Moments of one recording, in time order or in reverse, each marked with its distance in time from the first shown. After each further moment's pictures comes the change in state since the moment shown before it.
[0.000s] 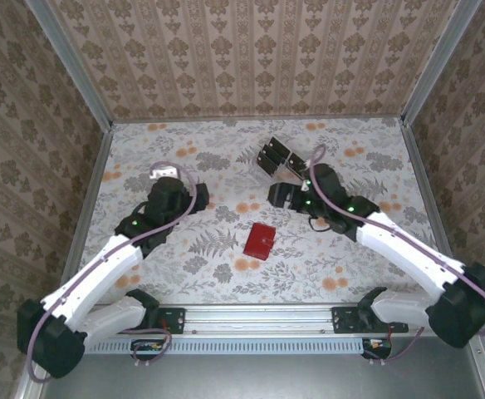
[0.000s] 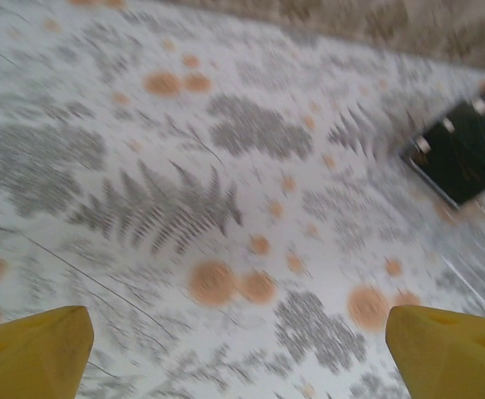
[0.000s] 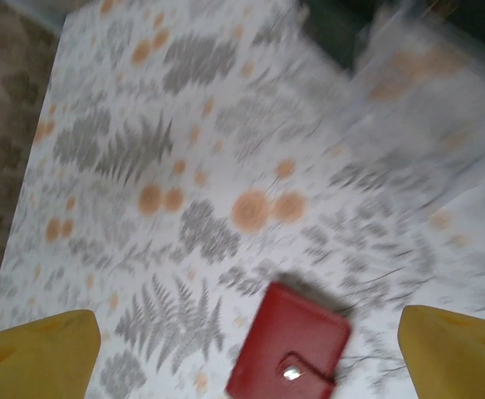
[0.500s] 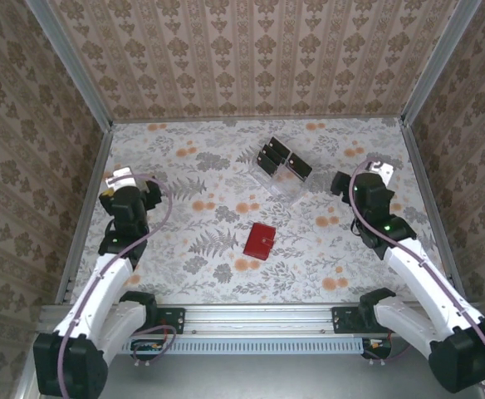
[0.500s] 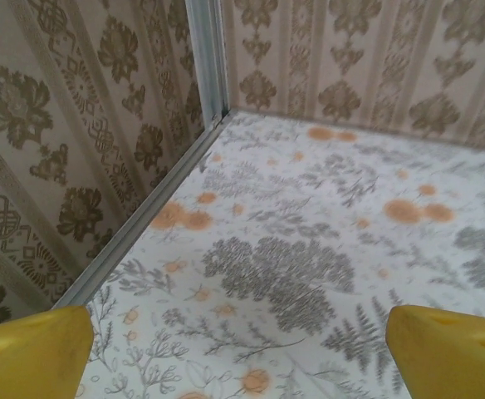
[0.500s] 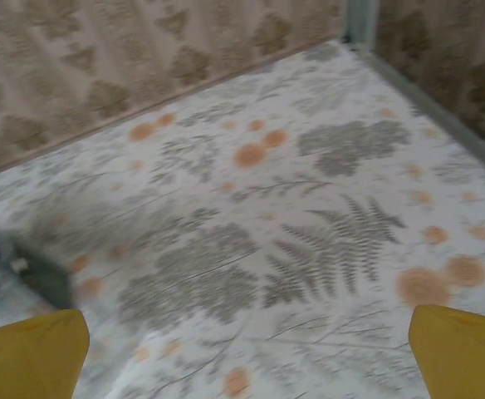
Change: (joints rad) left arm 0.401 -0.087 -0.270 0.433 -0.108 0.367; right arm -0.349 -0.250 -0.267 0.159 0.484 -0.219
